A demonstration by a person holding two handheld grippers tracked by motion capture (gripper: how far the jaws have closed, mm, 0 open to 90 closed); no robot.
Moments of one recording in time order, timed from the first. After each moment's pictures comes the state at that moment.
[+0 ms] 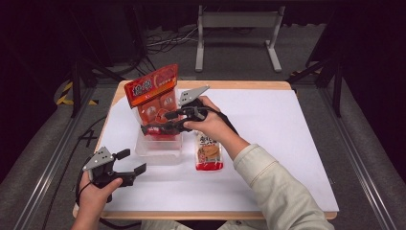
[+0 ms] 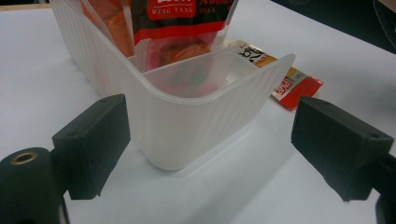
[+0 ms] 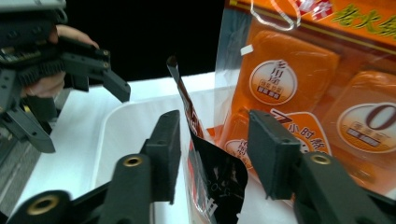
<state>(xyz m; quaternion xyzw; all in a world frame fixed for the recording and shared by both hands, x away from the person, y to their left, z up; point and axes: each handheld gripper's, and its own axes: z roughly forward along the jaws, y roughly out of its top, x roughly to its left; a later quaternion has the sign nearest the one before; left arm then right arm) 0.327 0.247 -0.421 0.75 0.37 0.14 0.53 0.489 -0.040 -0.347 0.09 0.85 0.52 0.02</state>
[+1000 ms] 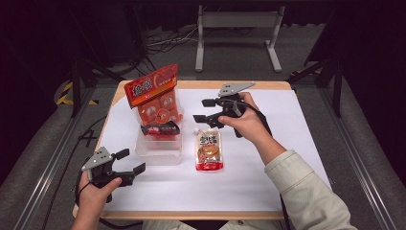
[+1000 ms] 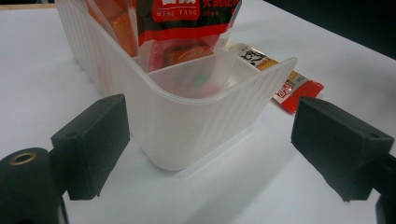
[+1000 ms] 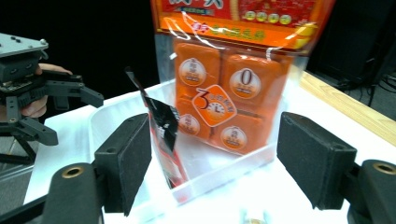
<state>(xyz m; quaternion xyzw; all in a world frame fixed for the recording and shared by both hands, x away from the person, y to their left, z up) 0.326 0.249 -0.422 0.74 0.38 0.14 0.53 0.471 -0.138 -0.318 0.20 0.81 0.54 0.08</state>
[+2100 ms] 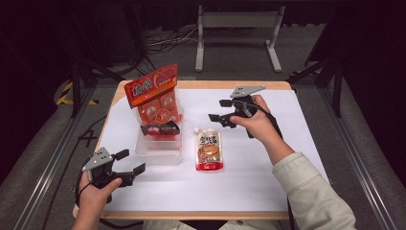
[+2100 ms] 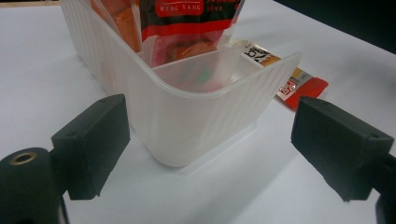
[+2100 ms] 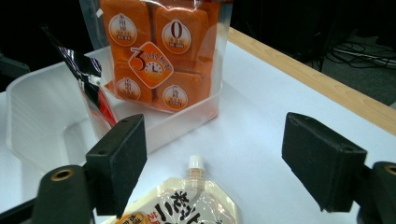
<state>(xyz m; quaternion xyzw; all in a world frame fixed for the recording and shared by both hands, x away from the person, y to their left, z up) 0.326 0.250 -0.424 0.74 0.38 0.15 0.53 0.485 -0.173 -0.345 0.26 0.82 0.50 0.13</state>
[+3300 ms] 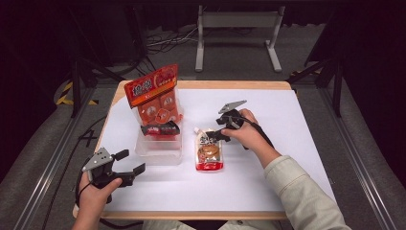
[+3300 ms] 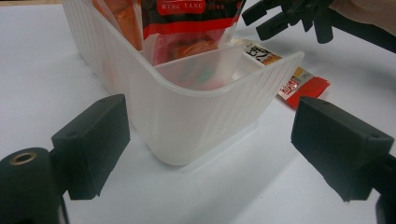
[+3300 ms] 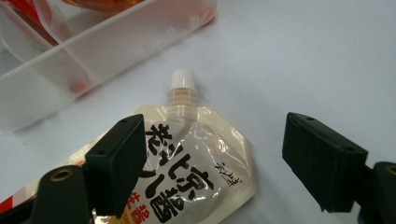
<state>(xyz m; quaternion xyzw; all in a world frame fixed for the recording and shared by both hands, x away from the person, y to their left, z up) 0.326 0.249 -0.424 0.74 0.39 0.14 0.53 0.501 -0.157 -0.420 0.30 0.87 0.39 0.08</state>
